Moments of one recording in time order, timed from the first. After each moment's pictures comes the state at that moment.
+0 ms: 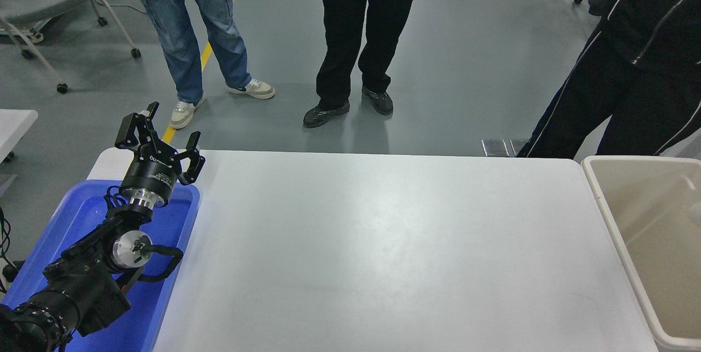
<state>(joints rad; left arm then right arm) -0.61 0.29 -0.84 -0.45 0.19 -0.47 -0.66 0.66 -0.45 -0.40 0.06 0.08 -0.17 0.05</state>
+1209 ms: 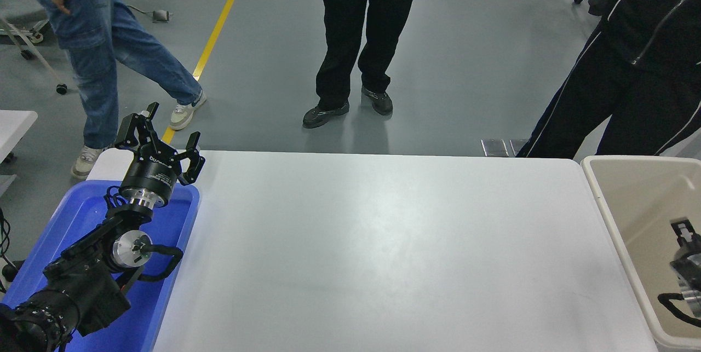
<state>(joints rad) -0.61 0.29 -0.84 -0.45 0.19 -0.47 -0.66 0.75 -0.39 -0.26 0.07 0.08 -0.25 0.05</state>
